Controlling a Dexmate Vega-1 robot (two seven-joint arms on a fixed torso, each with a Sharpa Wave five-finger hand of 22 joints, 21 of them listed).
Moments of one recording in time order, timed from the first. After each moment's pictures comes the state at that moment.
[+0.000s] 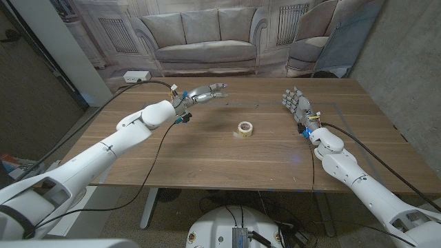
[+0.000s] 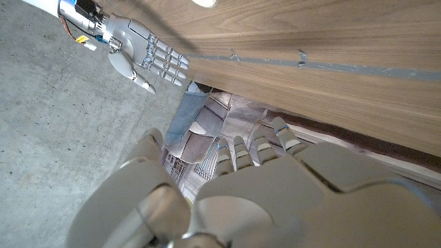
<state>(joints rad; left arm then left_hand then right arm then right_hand) 0.66 0.77 0.60 -1.64 -0.03 -0.11 -0.18 0.37 -0.02 0.45 -0.06 0.22 0.04 -0.07 0.25 0.19 0.03 -0.06 0.24 0.18 -0.02 0.01 0.22 0.19 -0.17 0.11 0.63 0.18 -0.87 -0.51 -0.35 -1.29 0.68 0.31 0.06 0.19 0.13 0.34 0.10 0.19 0.11 0.00 0.20 0.18 0.20 0.08 0.22 0.18 0.10 0.11 0.19 0.17 0.04 0.05 0.24 0.20</state>
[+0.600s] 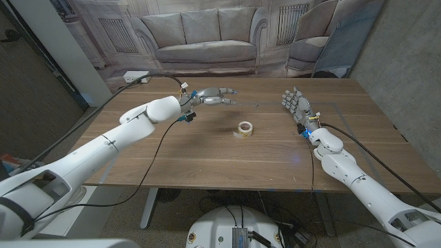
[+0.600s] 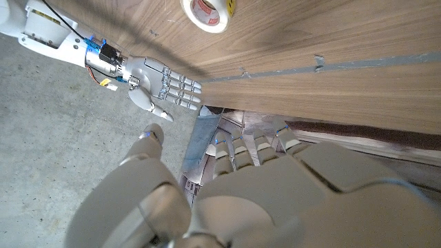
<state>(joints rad) 0.60 0.79 0.66 -1.71 0.09 -0.09 -0.27 0.41 -0.01 0.45 -0.07 0.22 0.15 -0.07 0.27 0.19 0.13 -0.07 0.26 0.18 0.00 0.01 0.22 0.19 -0.17 0.11 0.62 0.18 -0.87 -0.51 -0.36 -1.28 0.69 0.31 0.07 0.19 0.13 0.34 0.10 0.19 0.13 0.00 0.20 0.18 0.21 0.08 0.22 0.18 0.10 0.11 0.19 0.17 0.04 0.05 0.24 0.20</state>
